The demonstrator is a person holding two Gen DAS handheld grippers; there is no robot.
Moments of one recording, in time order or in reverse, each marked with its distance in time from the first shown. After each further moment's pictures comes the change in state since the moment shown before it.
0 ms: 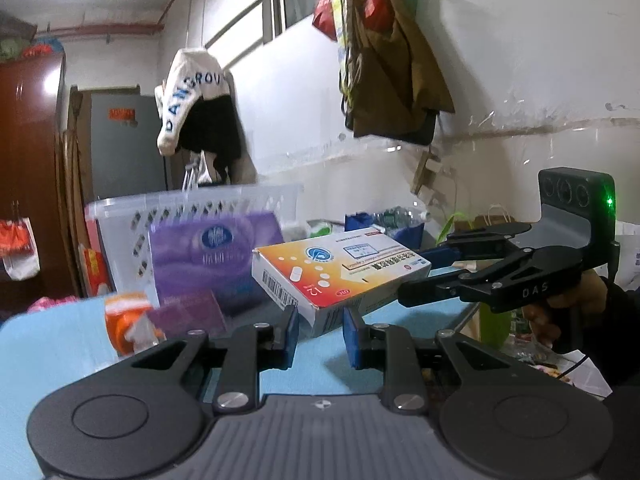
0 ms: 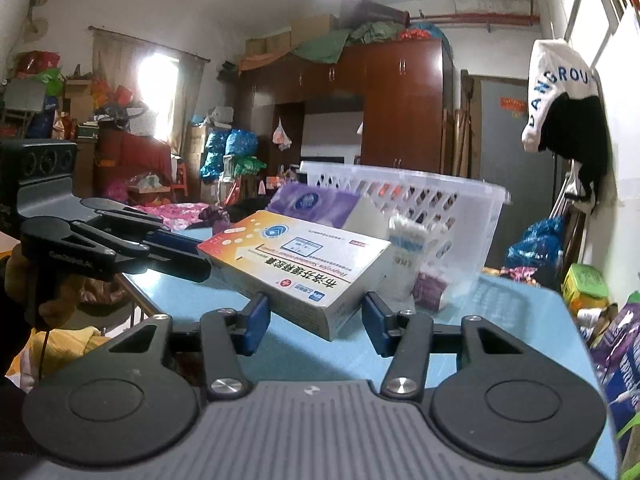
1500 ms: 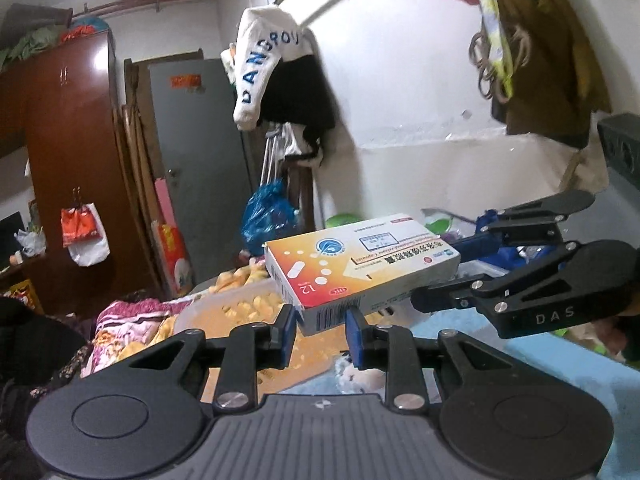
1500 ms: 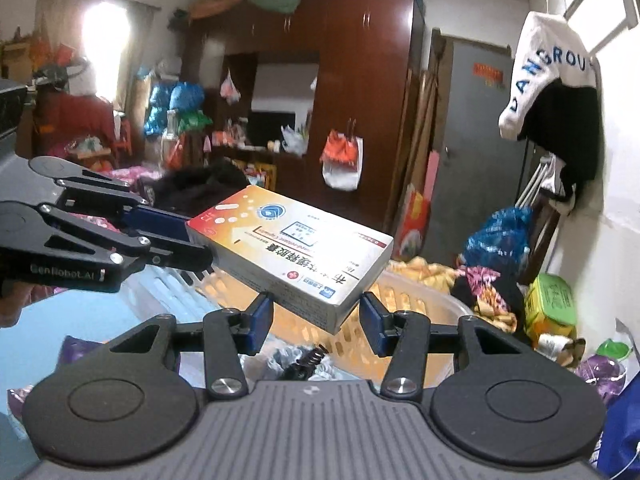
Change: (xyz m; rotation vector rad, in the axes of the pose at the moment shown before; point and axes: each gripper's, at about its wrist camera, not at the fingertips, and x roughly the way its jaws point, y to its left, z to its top) left arm 0.167 0.137 0.146 -0.006 0.185 0.257; right arm 0.170 -0.093 0.103 -0.003 0.209 -0.132
